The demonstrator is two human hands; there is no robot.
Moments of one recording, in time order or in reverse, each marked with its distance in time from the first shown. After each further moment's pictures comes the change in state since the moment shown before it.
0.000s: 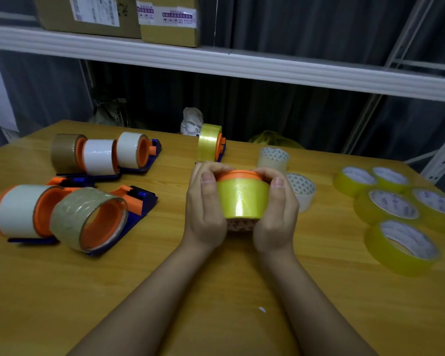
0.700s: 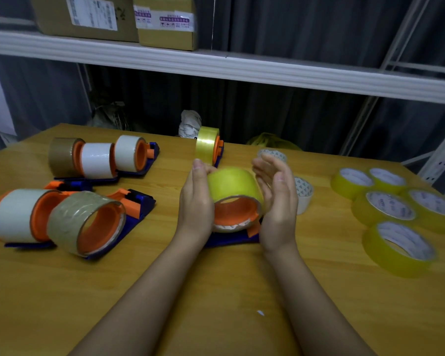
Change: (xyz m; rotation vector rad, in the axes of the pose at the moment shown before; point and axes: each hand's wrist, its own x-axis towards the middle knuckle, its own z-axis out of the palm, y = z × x) left_hand 0.010 0.001 -0.002 -0.065 0.018 -0.397; right_hand 0.010 -0.006 -0.003 0.169 -0.031 0.202
